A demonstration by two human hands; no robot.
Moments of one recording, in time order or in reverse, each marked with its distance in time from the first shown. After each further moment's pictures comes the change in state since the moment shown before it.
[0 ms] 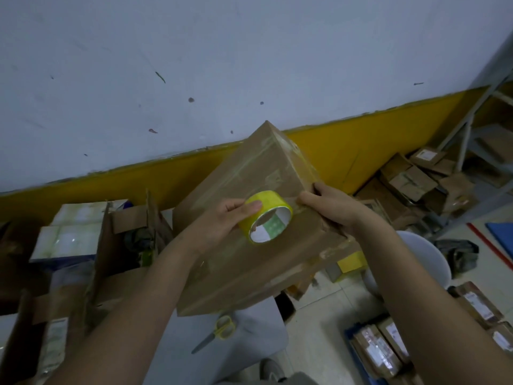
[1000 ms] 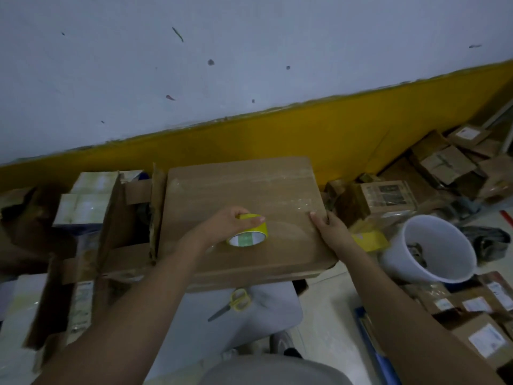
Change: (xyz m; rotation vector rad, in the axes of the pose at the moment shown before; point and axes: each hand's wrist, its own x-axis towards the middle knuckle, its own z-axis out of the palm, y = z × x) left_hand 0.011 -0.103 -0.033 0.366 0.063 -0.295; right_hand 0.058 0.122 0.105 0.100 0.138 0.121
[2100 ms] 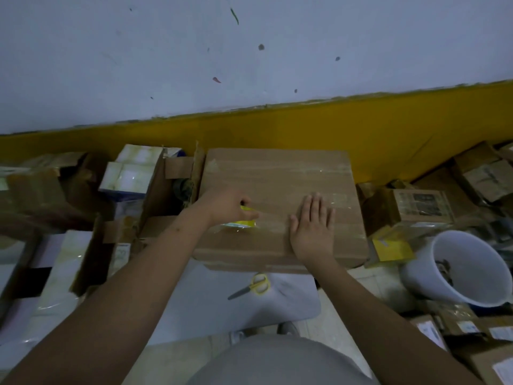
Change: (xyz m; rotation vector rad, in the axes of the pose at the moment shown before) left_hand -0.039 -0.033 -0.055 0.651 0.133 0.075; right_hand -0.033 -0.024 0.120 -0.868 0.226 -0.394
